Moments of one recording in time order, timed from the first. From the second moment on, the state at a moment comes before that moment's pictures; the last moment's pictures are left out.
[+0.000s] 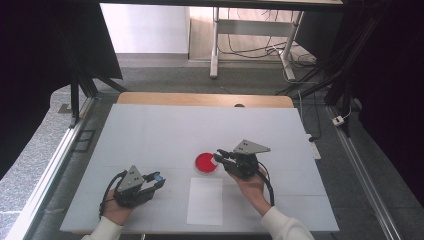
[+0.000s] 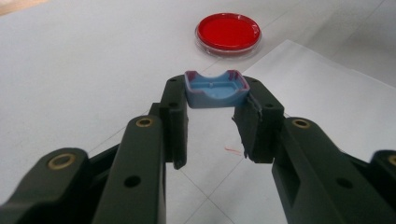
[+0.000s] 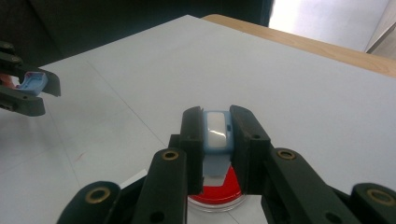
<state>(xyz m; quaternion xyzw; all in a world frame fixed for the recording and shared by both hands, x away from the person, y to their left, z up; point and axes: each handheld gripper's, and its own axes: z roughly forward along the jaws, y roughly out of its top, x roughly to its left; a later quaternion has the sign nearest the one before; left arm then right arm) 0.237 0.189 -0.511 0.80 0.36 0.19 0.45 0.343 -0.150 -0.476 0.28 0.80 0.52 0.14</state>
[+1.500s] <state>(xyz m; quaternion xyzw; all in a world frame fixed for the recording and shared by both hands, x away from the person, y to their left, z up) 0.237 0.190 -0.513 0.80 0.35 0.19 0.44 0.375 -0.112 -0.499 0.25 0.85 0.44 0.14</state>
